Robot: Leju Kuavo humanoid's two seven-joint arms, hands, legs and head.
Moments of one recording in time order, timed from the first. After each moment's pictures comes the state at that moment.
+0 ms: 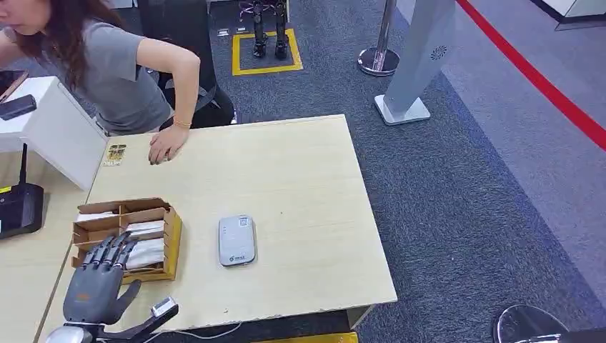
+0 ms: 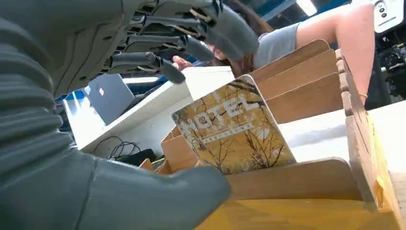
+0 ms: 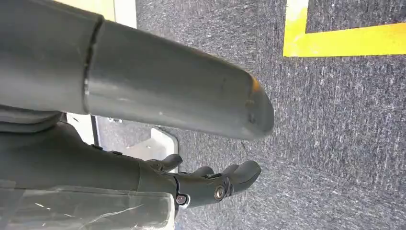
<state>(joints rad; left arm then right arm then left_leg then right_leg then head) 0.14 0.39 -0.23 -1.56 -1.34 0.32 0.12 -0.08 0.09 -1.04 -0.21 1.47 -0.17 0.14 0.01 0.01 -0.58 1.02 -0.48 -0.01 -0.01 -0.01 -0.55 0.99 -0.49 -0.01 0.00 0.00</state>
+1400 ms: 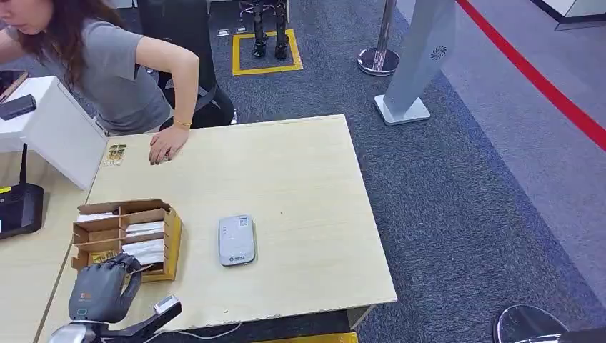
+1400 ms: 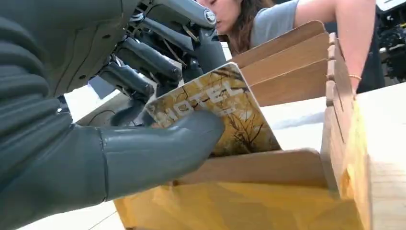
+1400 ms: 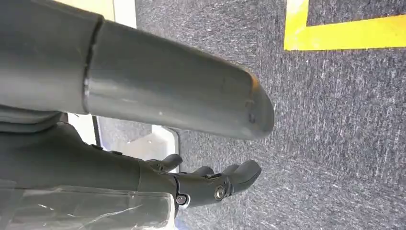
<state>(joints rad) 0.13 0.38 -0.24 -1.55 -1.23 0.26 0.07 -0.08 0.09 -1.03 -0.21 1.48 -0.19 0.15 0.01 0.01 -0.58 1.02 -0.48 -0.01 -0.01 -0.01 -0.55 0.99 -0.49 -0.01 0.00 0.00</state>
